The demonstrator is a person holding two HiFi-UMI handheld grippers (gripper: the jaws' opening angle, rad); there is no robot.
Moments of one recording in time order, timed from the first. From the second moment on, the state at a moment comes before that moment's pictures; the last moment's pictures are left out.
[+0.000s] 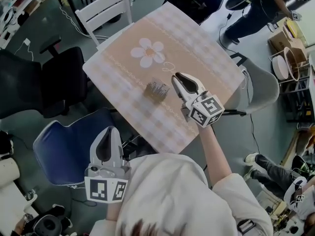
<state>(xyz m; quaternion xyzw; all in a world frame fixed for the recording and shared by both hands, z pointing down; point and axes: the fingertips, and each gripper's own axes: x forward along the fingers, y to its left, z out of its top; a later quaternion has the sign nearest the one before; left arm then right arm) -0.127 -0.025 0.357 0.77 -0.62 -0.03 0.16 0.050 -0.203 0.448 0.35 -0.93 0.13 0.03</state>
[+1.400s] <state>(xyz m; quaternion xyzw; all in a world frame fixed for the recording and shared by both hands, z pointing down) -0.088 -0.017 0.341 0.84 -0.53 -0.04 0.13 0.146 -0.007 0.358 0.53 -0.84 0.13 0.00</state>
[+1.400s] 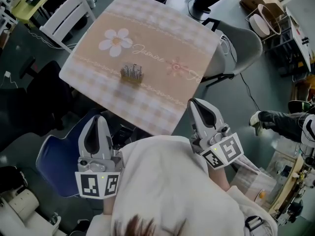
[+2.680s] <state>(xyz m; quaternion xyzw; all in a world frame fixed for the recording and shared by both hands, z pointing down) -0.094 -0.006 0.346 0.82 -0.56 -0.03 0.14 0.116 0.002 0.372 0.48 -0.87 0.14 0.03</state>
